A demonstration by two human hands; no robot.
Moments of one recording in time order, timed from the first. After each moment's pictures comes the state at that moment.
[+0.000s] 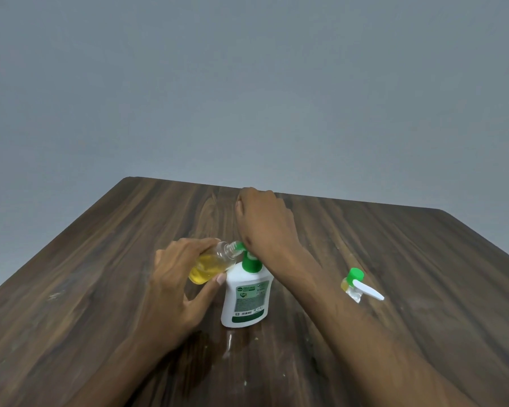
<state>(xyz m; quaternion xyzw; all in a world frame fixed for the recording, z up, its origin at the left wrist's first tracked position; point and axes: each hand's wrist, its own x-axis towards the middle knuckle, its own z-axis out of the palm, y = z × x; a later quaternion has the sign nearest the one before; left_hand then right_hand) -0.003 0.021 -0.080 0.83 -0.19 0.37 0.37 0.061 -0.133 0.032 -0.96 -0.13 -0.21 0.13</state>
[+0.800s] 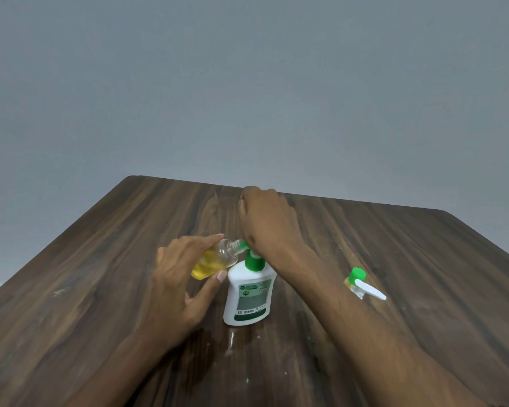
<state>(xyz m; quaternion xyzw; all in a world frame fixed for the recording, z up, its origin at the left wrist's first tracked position) -0.002 0.022 -0.082 0.83 -0.20 0.37 0.37 0.063 -0.135 0.032 -0.96 -0.13 -0.21 0.13</state>
